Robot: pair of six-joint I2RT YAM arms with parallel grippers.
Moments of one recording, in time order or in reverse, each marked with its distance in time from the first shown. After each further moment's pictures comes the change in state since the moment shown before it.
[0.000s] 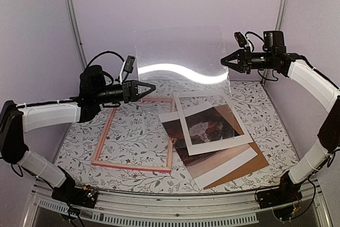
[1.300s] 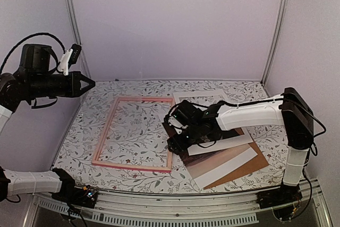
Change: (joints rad) left arm 0.042 -0.489 0.499 -1.540 -0.676 0.302; right arm 0.780 0.367 -0.180 -0.062 1.033 -0.200
